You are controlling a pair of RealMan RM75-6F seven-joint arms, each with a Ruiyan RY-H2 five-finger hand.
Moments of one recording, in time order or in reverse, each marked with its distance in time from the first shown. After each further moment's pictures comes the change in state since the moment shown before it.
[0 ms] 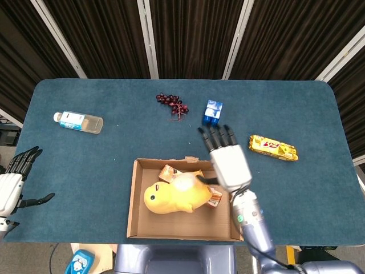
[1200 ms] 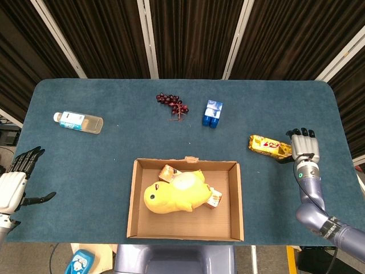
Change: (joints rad) left arm -0.010 -0.016 -0.020 0.010 -0.041 -0.057 0.038; right arm 0.020 0.113 -0.114 0.890 0.426 -0.514 0.397
